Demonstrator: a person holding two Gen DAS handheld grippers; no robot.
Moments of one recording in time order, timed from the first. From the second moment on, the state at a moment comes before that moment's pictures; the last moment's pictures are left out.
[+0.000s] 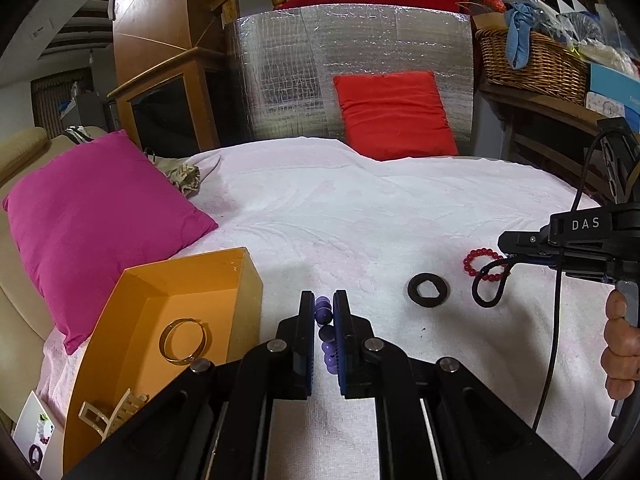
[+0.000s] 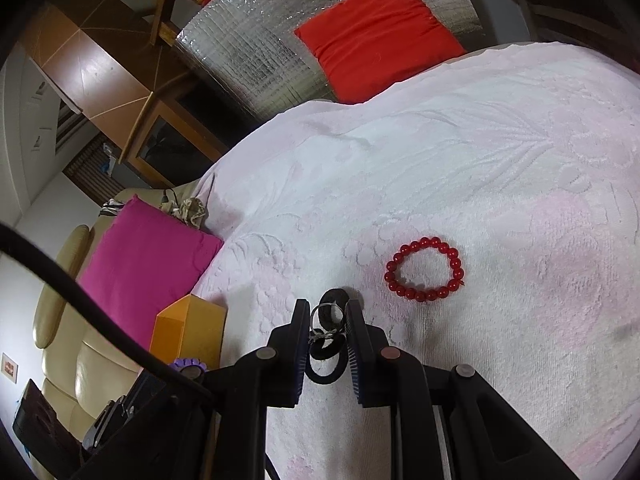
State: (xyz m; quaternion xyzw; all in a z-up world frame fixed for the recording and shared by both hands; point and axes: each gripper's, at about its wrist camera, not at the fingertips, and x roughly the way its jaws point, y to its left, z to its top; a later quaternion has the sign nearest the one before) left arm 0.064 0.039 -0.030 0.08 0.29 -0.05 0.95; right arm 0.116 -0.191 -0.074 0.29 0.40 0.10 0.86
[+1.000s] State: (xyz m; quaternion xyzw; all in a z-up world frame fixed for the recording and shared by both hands) left arm 0.052 0.085 -0.010 0.06 0.26 0.00 0.96; right arm 0.118 -0.147 -0.071 0.28 0.40 0.13 0.86
